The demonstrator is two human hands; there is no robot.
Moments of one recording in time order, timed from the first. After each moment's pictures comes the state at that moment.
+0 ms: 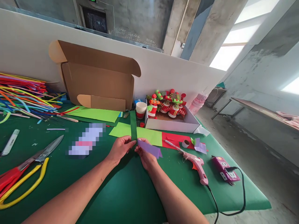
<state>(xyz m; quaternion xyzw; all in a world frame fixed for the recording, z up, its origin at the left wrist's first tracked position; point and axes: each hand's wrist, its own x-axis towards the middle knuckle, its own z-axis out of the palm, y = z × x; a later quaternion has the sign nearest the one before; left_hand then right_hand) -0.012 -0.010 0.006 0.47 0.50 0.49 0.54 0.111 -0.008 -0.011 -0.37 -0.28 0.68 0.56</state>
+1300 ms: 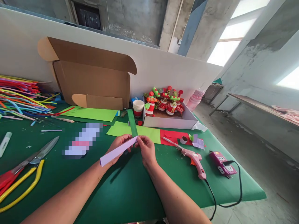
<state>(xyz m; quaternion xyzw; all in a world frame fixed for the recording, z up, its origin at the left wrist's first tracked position) -0.016 -0.009 0.005 0.49 0.43 0.47 0.60 0.114 -0.008 -0.010 -0.43 -0.35 0.59 0.59</state>
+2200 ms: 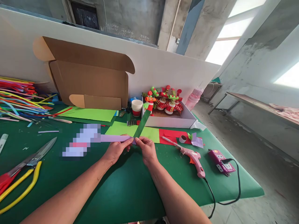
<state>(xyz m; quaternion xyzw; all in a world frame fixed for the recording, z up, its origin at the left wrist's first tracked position) -0.014 -0.012 -0.002 0.50 0.47 0.49 0.54 0.120 -0.007 -0.003 -0.42 -0.35 0.62 0.56</state>
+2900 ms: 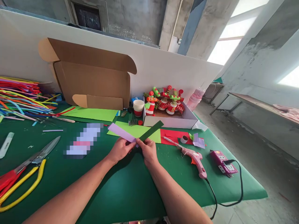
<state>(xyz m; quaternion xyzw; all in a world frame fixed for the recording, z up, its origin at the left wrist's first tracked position) -0.011 -0.012 0.005 0.57 0.52 0.41 0.48 0.115 -0.009 -0.011 -0.46 -0.35 0.58 0.57</state>
